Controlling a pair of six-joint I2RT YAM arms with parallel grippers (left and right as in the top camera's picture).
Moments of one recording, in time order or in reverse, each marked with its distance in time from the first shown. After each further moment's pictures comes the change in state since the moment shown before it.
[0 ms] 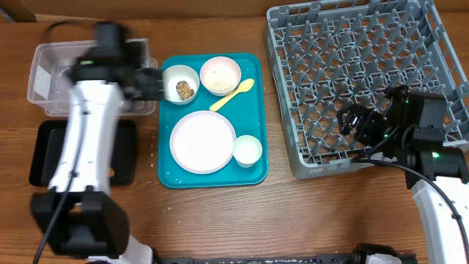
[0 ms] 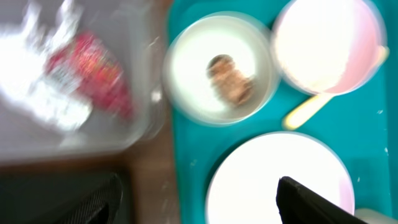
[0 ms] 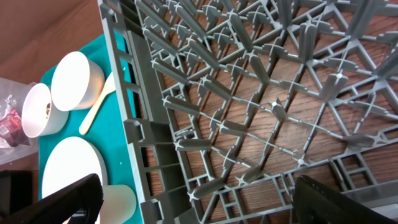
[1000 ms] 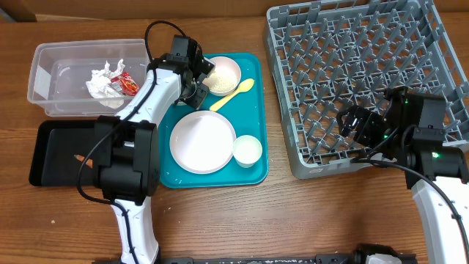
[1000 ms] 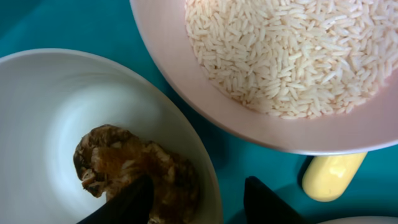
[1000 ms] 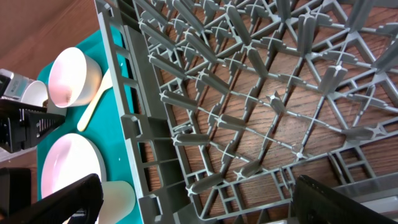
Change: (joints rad) left arm -0.146 0.401 0.009 0.257 -0.013 0.355; right arm 0.000 0.000 0.000 -0.019 0.000 0.000
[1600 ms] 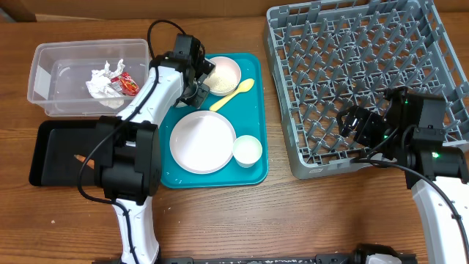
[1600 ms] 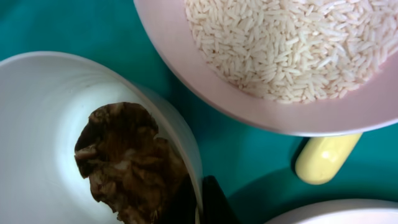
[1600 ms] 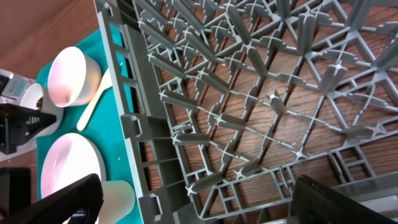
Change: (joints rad) left arm -0.007 0.005 0.052 -0.097 -0.041 -0.029; right arm 0.000 0.000 0.000 -0.002 0.000 0.000
